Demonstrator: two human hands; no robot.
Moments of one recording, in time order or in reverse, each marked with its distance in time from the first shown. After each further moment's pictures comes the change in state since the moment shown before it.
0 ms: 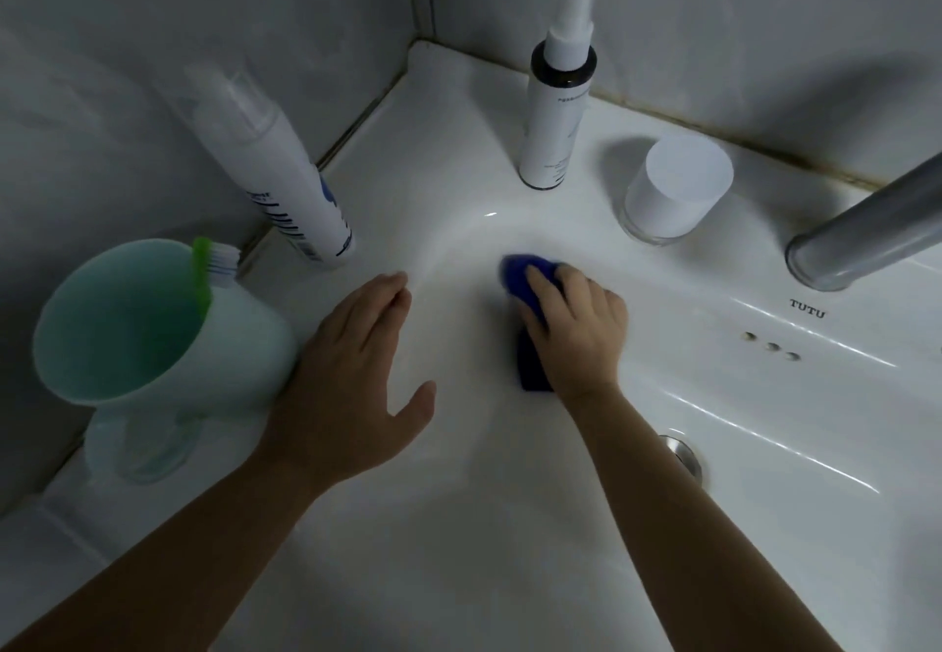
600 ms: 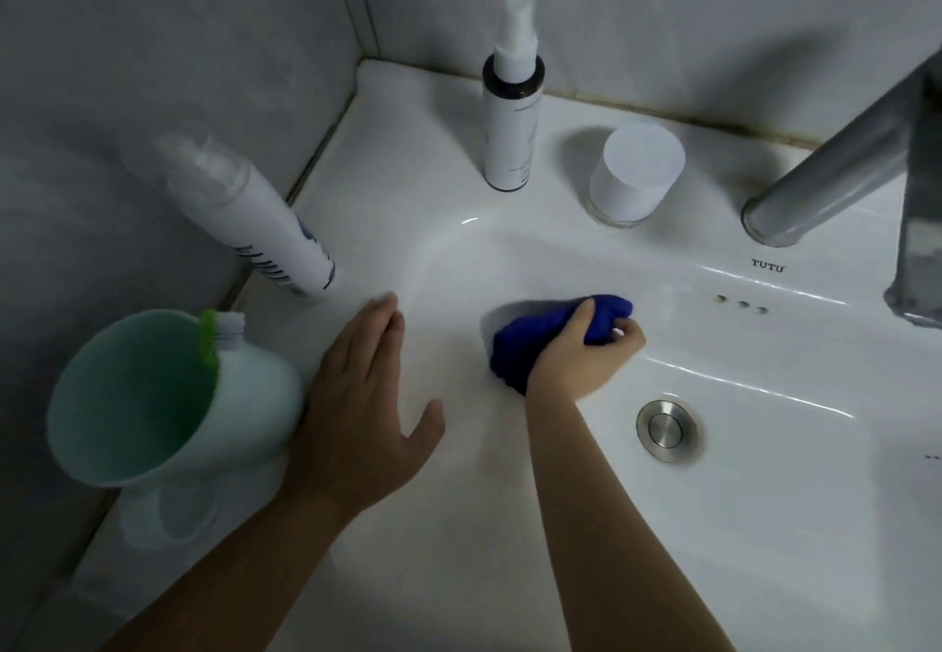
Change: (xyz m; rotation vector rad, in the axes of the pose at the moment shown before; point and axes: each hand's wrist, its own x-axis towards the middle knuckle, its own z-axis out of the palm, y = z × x) left_hand 0.000 0.000 -0.003 -0.034 -0.054 0.002; right_hand 0.011 -0.059 -0.019 0.700 0.441 1.657
